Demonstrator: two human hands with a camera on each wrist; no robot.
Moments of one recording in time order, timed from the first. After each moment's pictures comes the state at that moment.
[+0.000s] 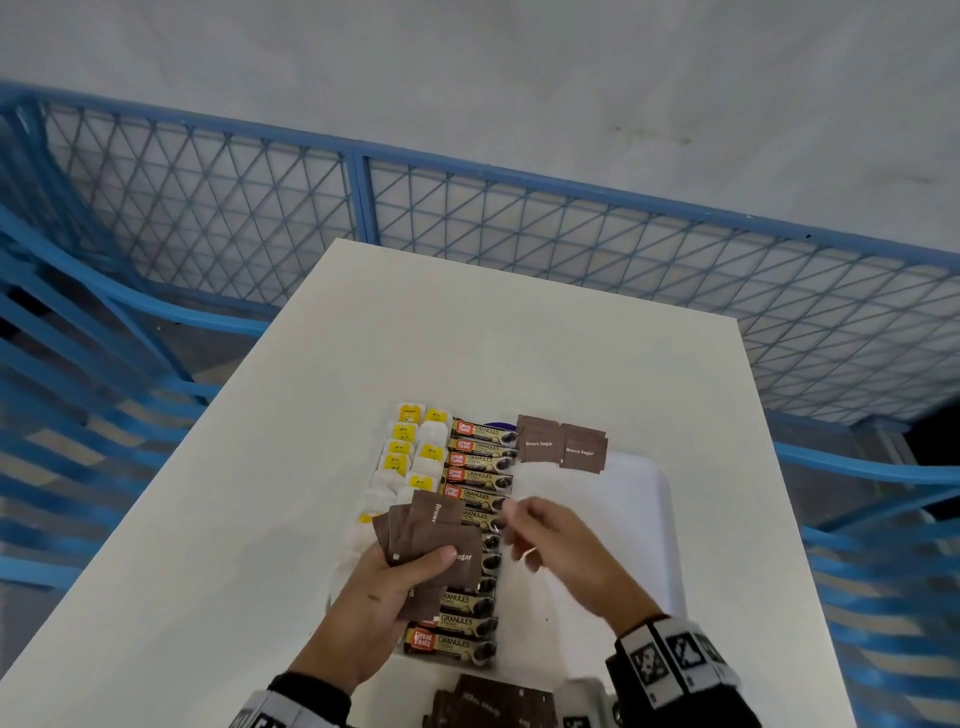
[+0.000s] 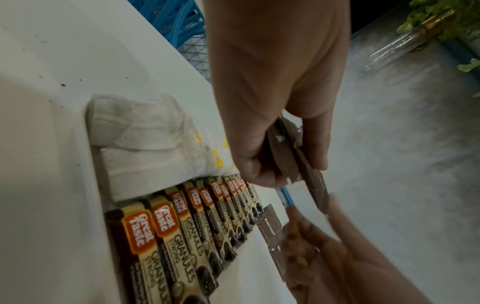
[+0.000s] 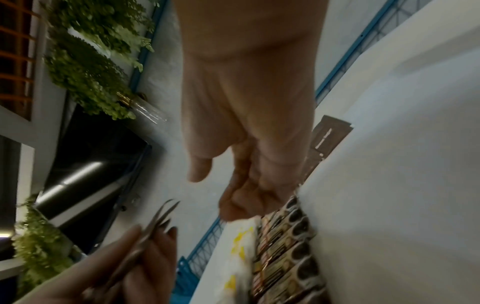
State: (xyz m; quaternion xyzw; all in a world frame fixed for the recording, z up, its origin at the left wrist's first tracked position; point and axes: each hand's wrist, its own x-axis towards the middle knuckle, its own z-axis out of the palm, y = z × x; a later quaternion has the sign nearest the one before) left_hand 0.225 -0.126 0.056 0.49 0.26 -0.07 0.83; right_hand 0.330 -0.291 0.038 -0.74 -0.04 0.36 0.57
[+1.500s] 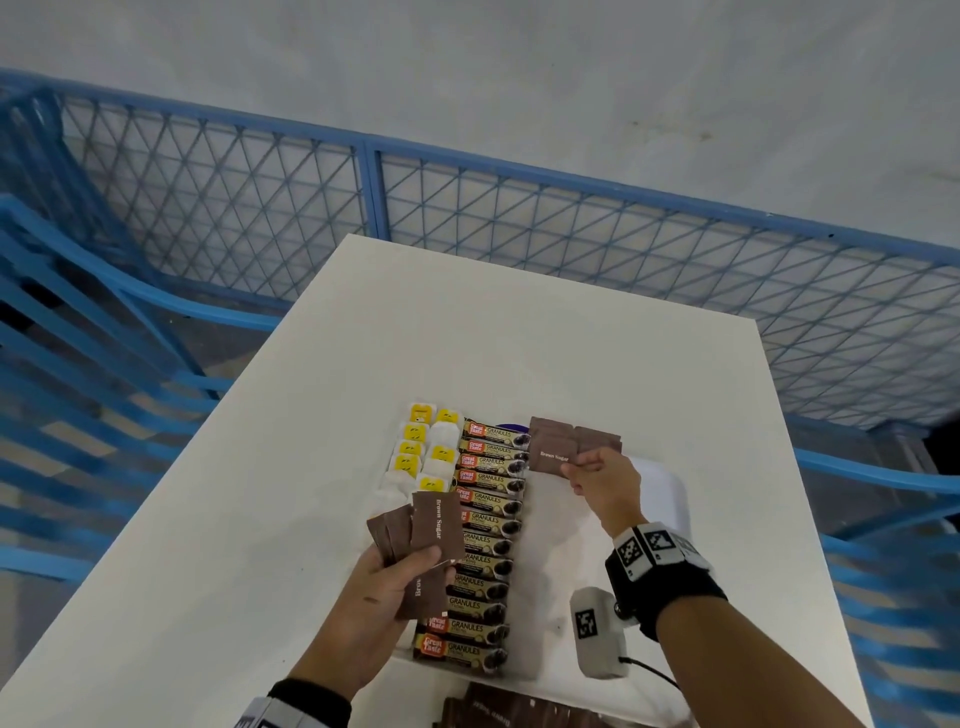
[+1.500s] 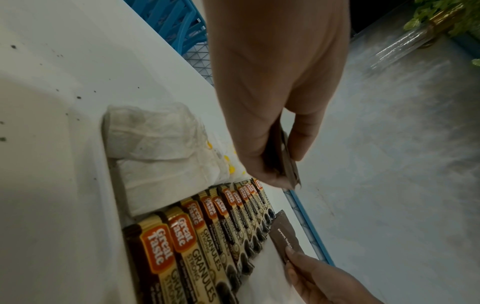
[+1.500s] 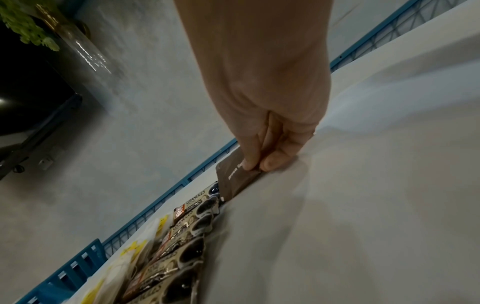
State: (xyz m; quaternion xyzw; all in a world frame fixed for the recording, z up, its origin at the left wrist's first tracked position) left_hand 0.223 -0.115 0.040 0.48 0.31 -0.04 0.82; right_hand 0.421 -0.299 -0.020 -0.83 0.12 0.13 0.53
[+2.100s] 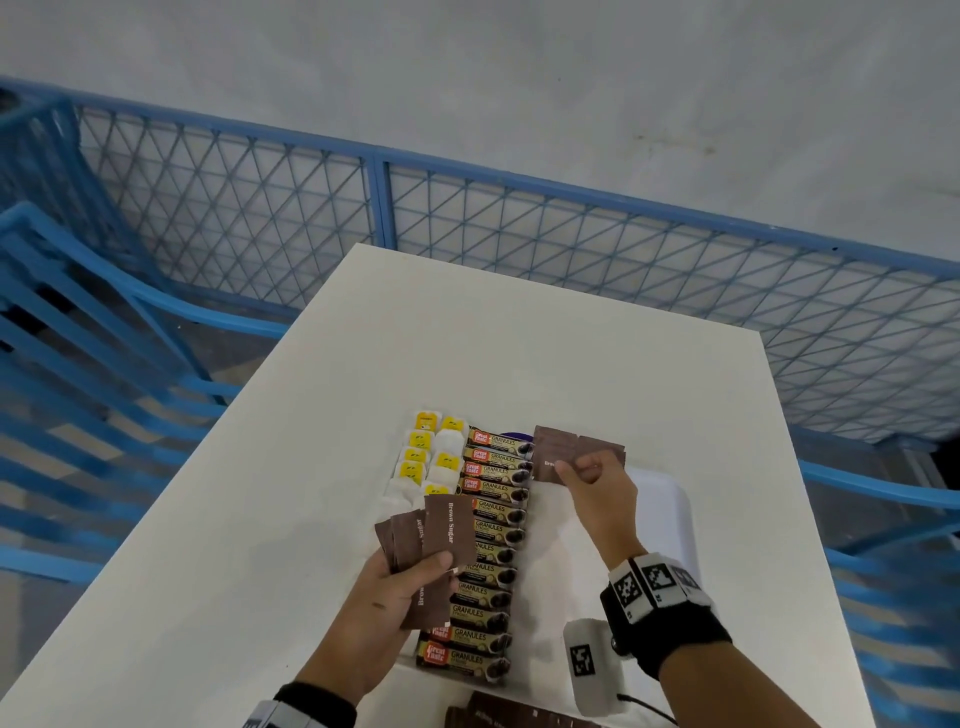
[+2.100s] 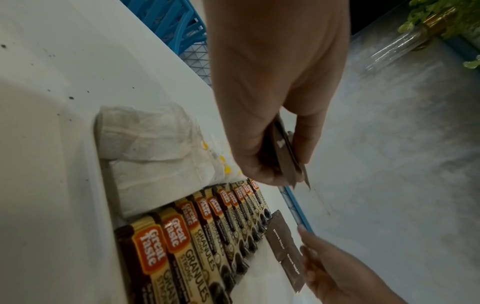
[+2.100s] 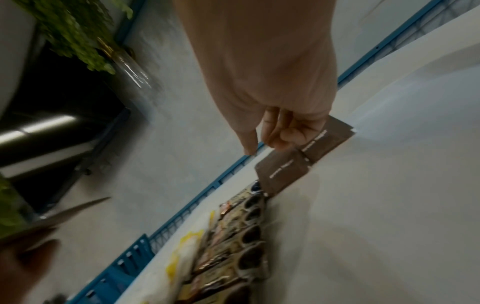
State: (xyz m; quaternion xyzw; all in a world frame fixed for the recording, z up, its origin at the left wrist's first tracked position) left_hand 0.224 -0.117 0.041 0.47 0.29 -0.03 0.84; right_hand 0.399 -0.286 0.000 -0.87 0.07 0.06 0.48
